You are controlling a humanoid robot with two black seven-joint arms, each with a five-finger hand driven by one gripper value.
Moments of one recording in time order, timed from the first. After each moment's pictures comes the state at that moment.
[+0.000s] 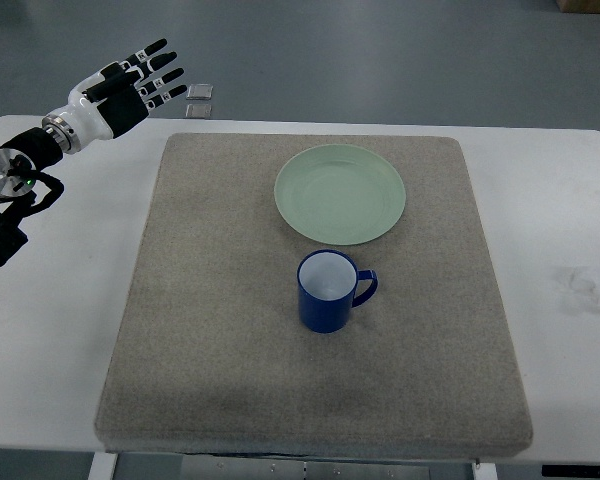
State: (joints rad) left arm -0.98 0.32 -0.74 -0.34 -0.05 -0.61 0.08; right arm 0.01 0.00 0.04 0.11 -0.03 0.14 0.23
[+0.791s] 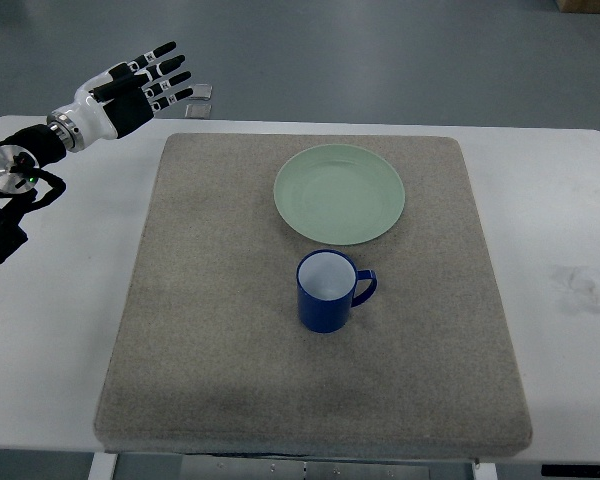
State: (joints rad) left arm -1.00 0.32 -0.67 -0.35 -0.04 -0.61 0.08; right arm 0.01 0.00 0.04 0.11 -0.03 0.14 0.23
